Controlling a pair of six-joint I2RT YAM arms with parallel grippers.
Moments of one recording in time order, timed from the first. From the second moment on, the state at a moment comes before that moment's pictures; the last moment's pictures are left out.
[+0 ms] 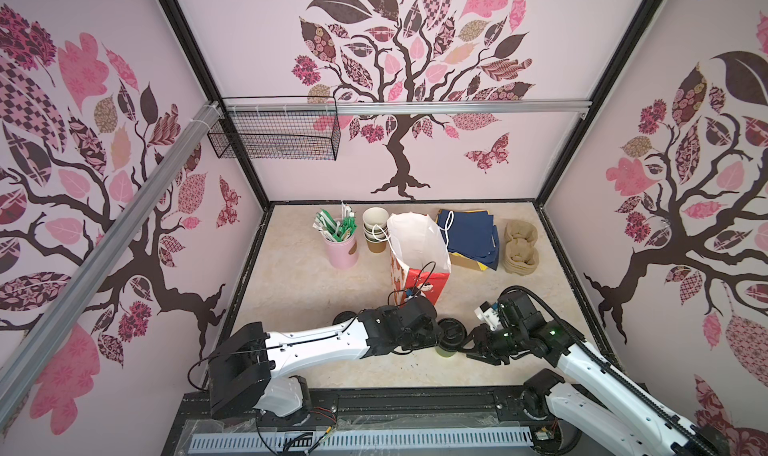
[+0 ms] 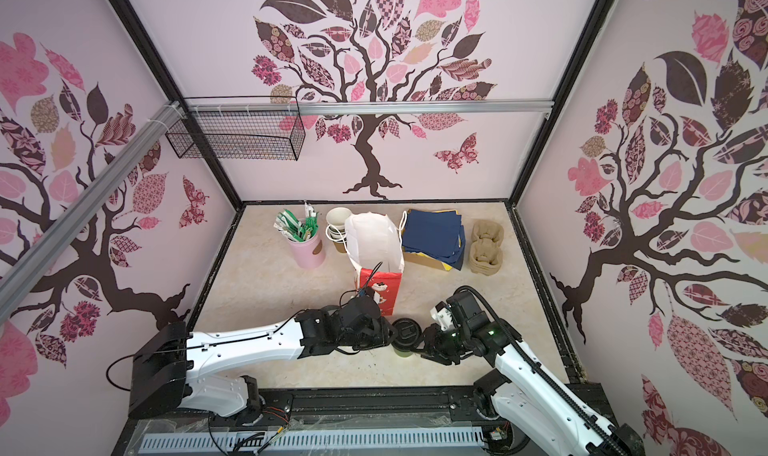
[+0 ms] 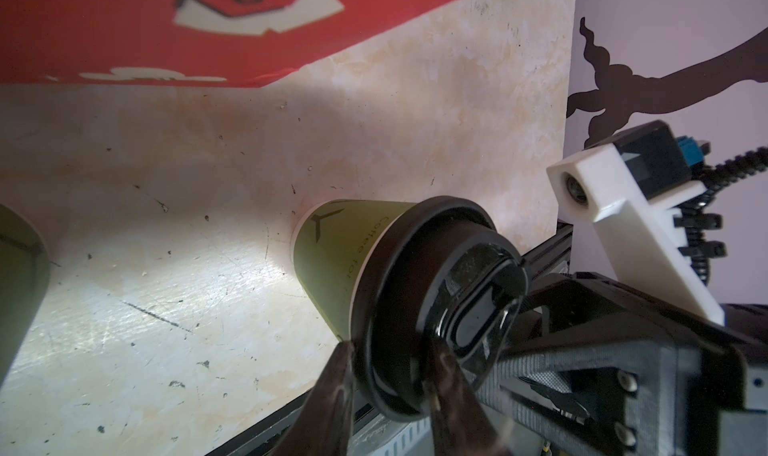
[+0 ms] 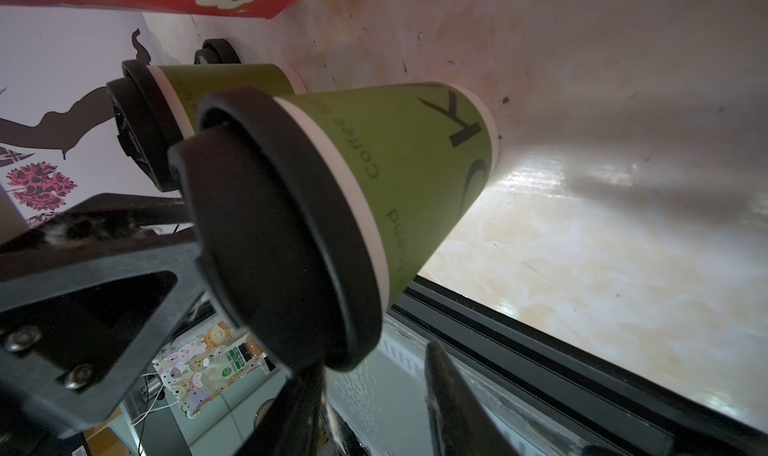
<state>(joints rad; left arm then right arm) -1.17 1.44 0.91 -0.30 0.04 -1.20 0.48 0.78 0.49 -0.79 -0.66 0.84</state>
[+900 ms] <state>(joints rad) -1.17 1.43 0.91 -0.31 0.05 -1.15 0.48 0.68 0.52 -0.73 -0.54 1.00</state>
